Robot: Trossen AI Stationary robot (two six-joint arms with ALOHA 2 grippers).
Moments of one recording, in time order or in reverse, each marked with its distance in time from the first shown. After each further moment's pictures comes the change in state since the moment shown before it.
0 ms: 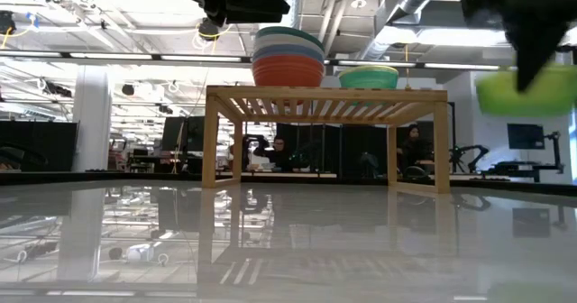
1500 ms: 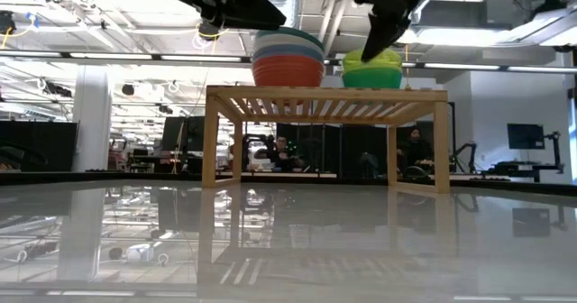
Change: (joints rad) left arm 0.000 0.001 0.000 -0.053 -0.019 0.028; right arm -0.683 0.184 0.385 0.478 -0.097 -1.114
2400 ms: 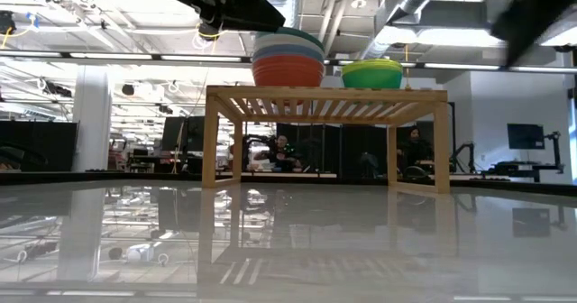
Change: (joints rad) left arm -0.003 0.000 0.000 -0.009 -0.011 -0.027; right arm 0.720 -0.339 -0.444 -0.146 -0.013 0.789
